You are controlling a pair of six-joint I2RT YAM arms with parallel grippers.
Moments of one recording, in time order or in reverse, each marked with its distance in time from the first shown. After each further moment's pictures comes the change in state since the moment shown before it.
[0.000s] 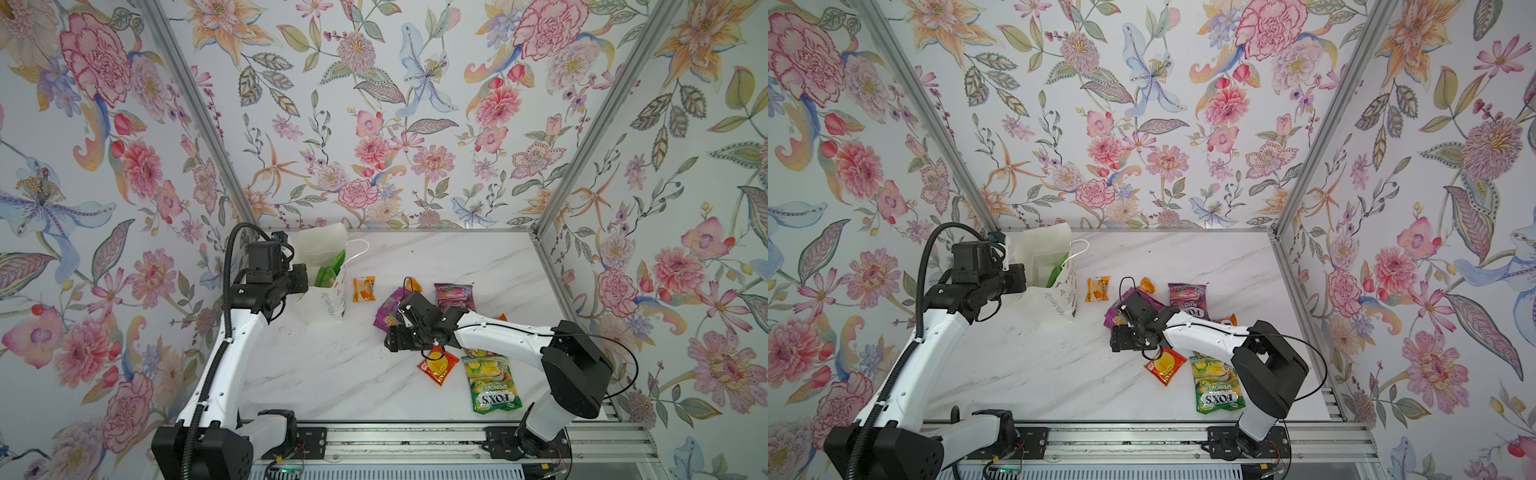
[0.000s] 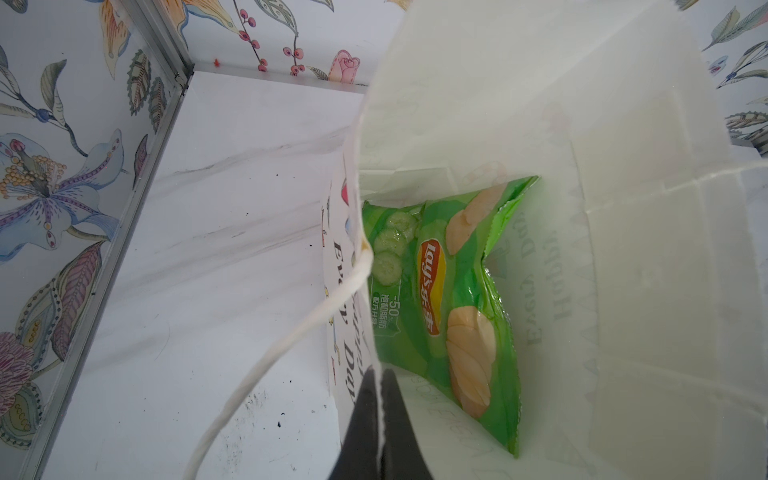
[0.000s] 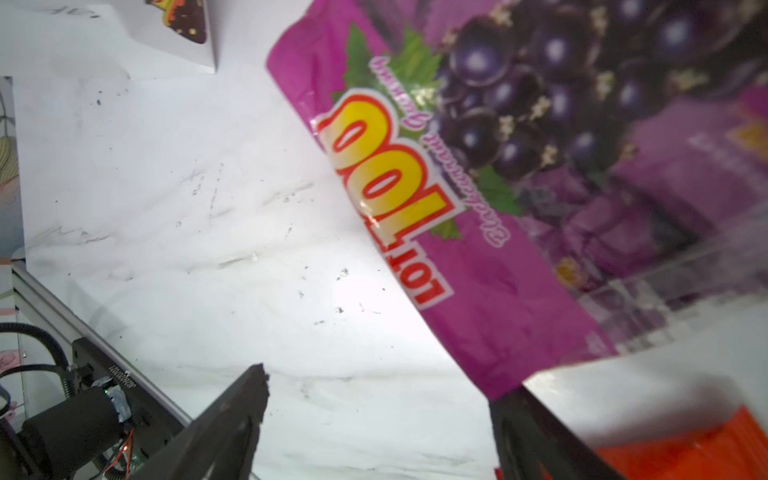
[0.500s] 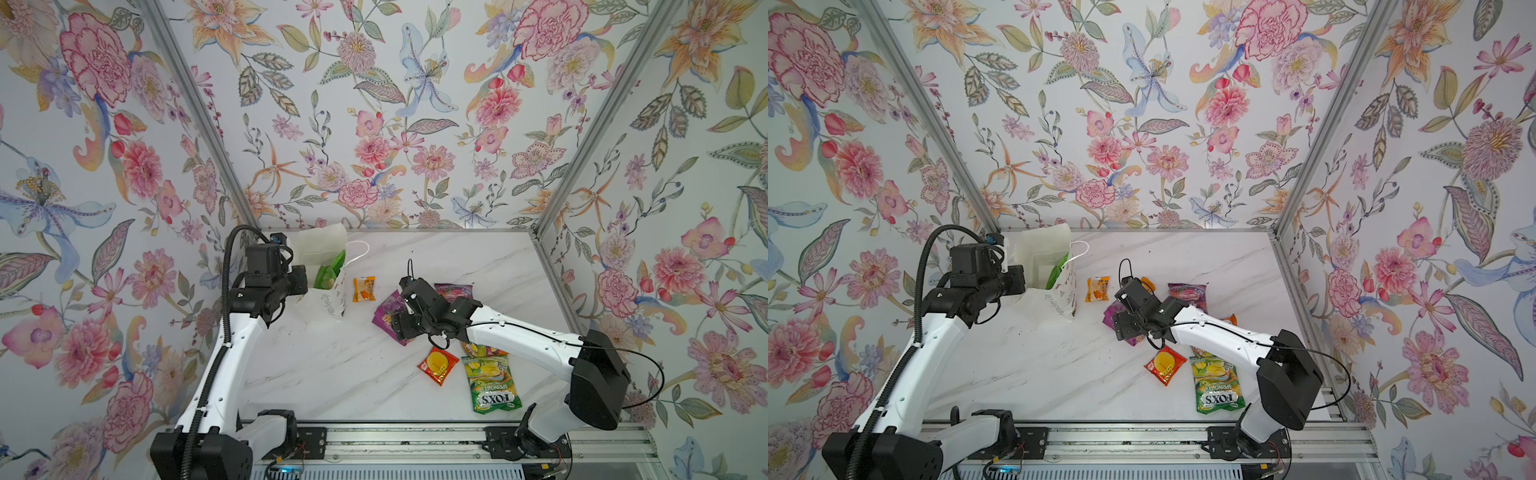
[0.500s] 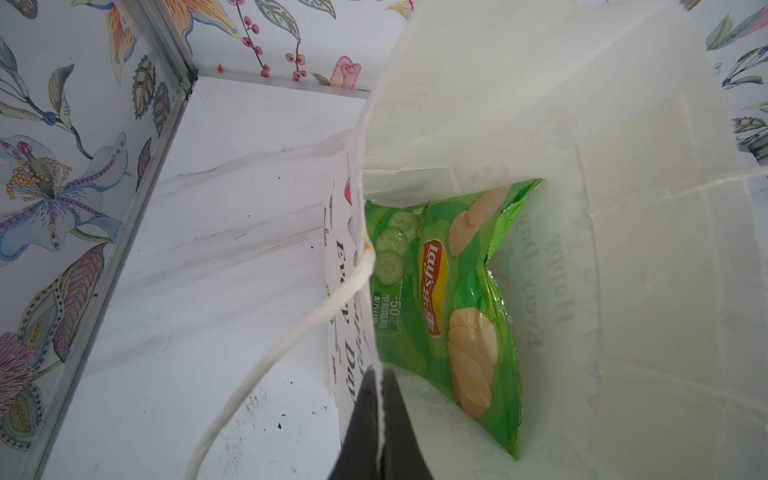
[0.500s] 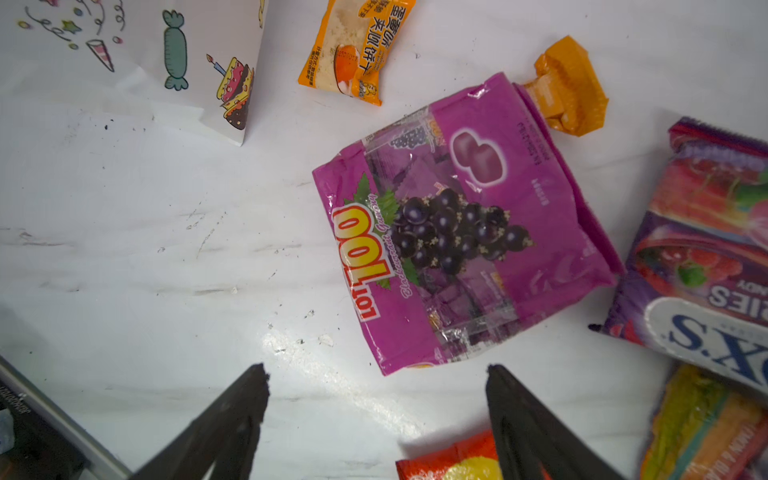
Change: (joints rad) left arm 0.001 -0.021 -0.020 0.014 0.000 -0.001; right arm 0.020 -0.066 0.135 -0.137 0.258 -0.293
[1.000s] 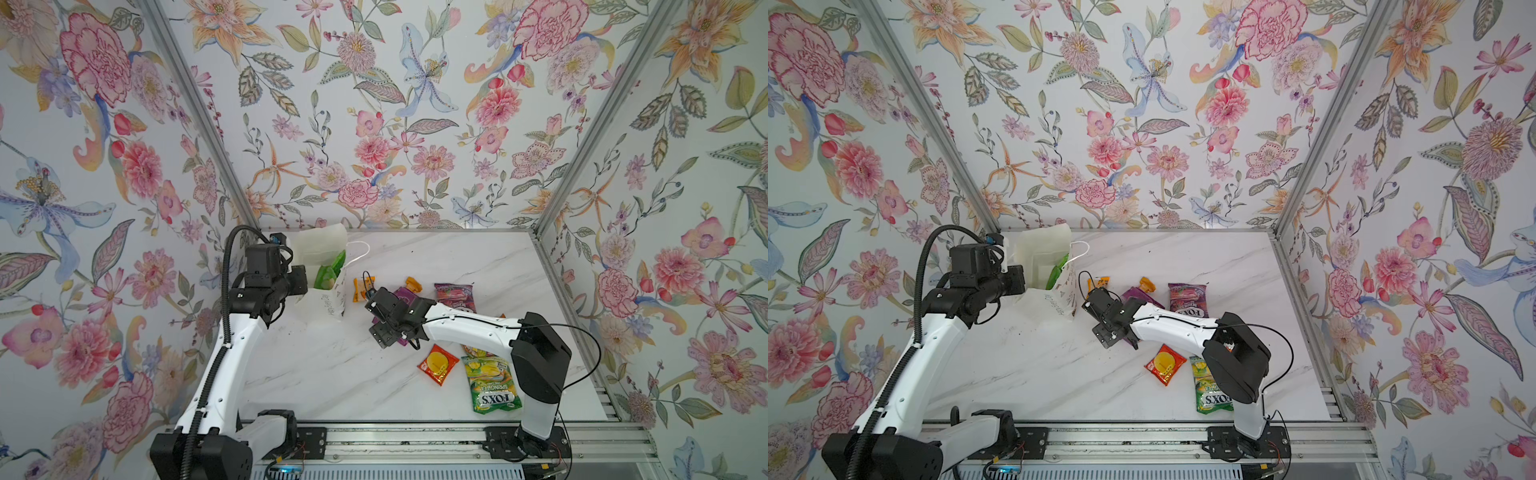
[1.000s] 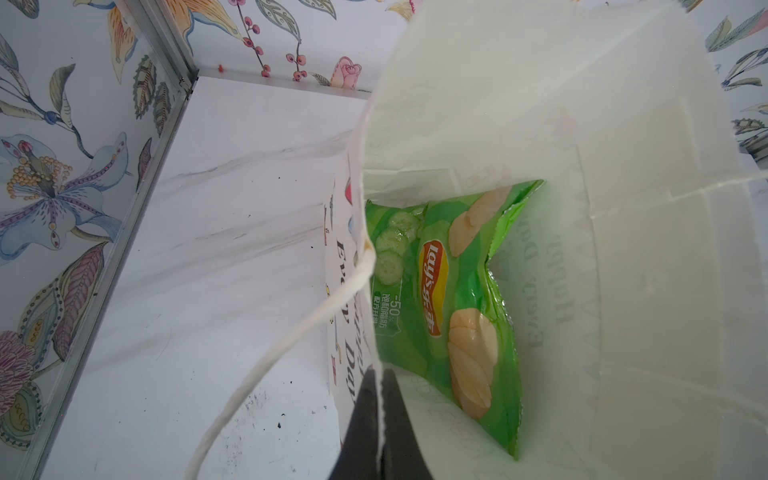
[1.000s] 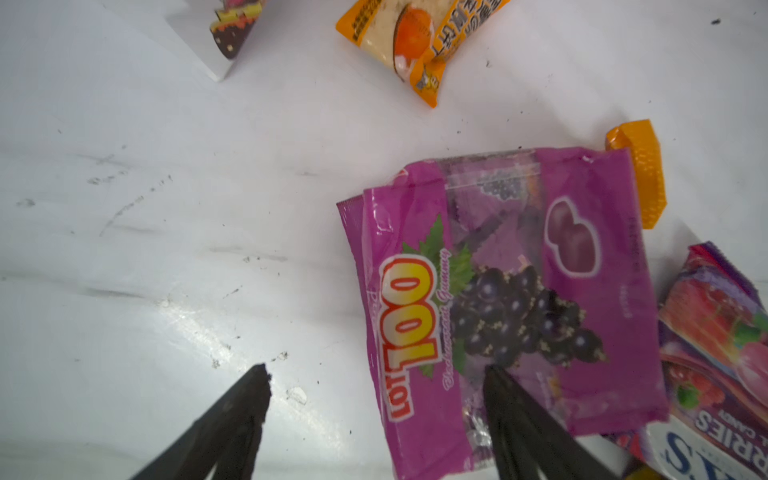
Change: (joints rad) left arm 0.000 -0.004 -0.001 0.000 0.000 -0.003; right arm 0.090 0.286 0.200 -0.075 0.144 -0.216
